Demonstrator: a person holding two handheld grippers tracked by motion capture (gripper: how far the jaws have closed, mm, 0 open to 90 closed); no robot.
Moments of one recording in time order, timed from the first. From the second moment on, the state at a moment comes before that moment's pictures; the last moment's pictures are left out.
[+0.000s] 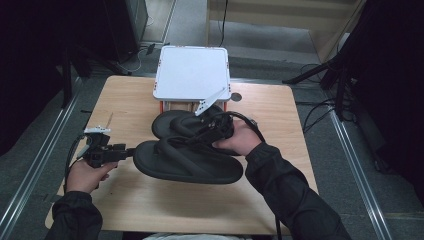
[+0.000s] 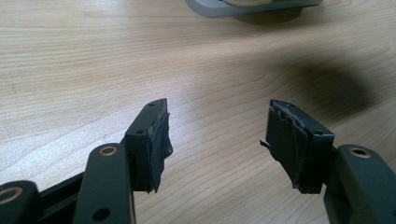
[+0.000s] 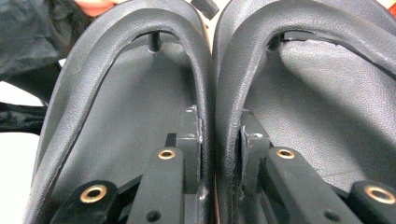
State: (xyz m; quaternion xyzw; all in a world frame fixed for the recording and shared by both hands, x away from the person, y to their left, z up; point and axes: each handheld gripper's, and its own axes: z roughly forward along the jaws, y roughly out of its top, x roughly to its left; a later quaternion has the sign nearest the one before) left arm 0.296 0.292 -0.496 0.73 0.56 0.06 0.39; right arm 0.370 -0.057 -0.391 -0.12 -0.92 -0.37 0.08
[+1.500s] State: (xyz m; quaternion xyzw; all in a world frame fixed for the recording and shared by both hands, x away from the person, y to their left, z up) left arm 0.297 0.284 -0.495 0.74 0.54 0.05 0.39; right arm 0.487 -0.030 -0.305 -0.32 -0.87 -0.36 -0.02
